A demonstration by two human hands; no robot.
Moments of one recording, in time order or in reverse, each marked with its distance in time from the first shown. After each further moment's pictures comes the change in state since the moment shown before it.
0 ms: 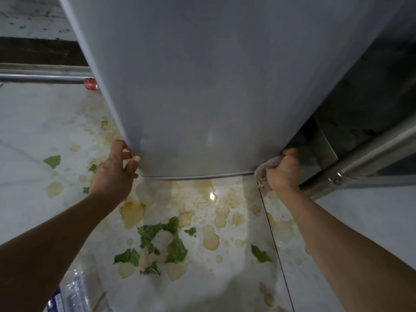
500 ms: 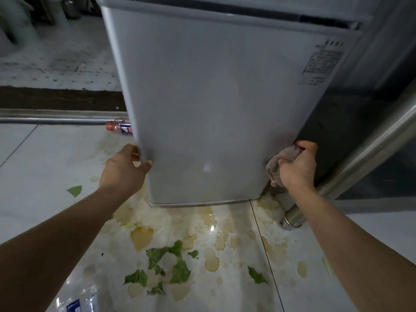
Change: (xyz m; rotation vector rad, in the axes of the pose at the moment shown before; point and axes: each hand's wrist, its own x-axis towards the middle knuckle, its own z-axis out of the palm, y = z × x) left_hand 0.006 0.073 -0.062 0.058 0.130 -0.058; right_hand -0.001 -0.081 -0.082 0.279 0.191 -0.093
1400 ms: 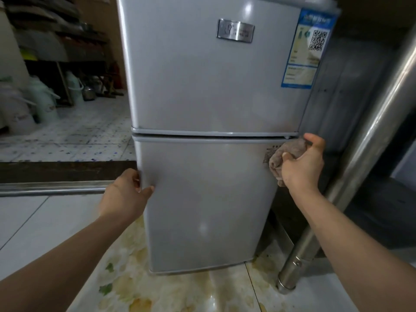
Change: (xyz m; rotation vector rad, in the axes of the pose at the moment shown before) left_hand 0.006 0.084 -0.093 -0.030 0.153 0.110; right_hand 0.028 -0.162 -0.075 0.233 0.247 -0.251
